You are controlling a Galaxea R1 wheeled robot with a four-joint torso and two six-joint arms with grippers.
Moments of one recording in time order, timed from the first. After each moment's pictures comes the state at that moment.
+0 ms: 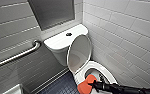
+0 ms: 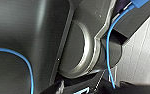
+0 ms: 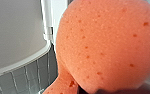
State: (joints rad) left arm 1.65 2.73 -2.13 1.07 -0.33 -0.97; right arm -0.60 2.56 -1.66 -0.26 -0.02 1.08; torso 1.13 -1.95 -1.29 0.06
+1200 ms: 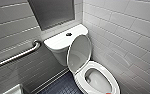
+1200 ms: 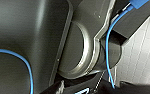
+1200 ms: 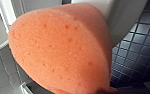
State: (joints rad) left arm 1.65 2.73 -2.13 1.07 -0.33 -0.97; right arm -0.91 2.13 -1.38 -0.31 0.08 1.07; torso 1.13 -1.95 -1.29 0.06
